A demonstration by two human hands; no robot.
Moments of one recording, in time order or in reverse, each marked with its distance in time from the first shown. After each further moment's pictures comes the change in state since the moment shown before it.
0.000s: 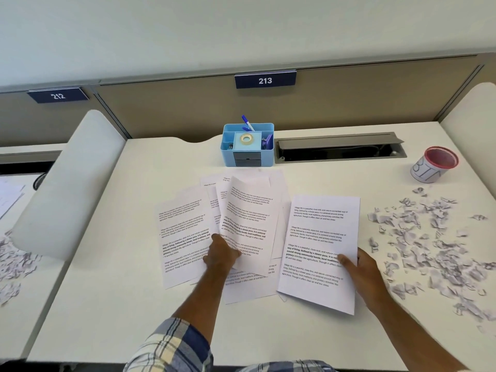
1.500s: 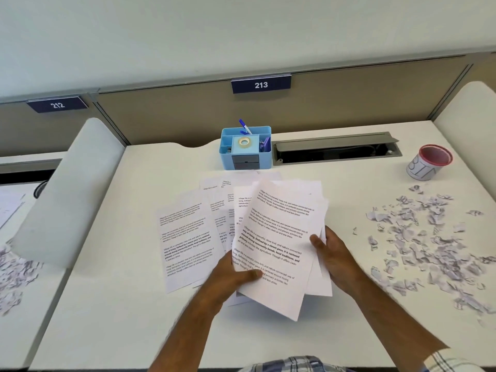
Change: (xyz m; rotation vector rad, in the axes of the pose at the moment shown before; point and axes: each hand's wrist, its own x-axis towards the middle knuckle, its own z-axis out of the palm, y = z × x) left_hand -0.100 -0.017 -0.051 -0.641 -0.548 0.238; right_hand -0.017 -0.076 0.059 0.413 -0.356 -0.005
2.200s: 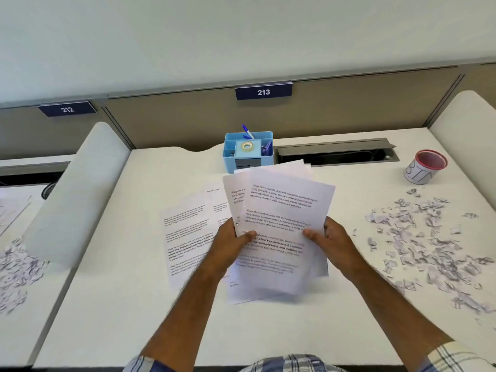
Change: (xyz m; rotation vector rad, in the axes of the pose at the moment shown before) left_hand 0.023 0.053 -0.006 0.112 0.122 0.272; right_hand -0.005 -0.037 0.017 -0.236 0.008 -0.140
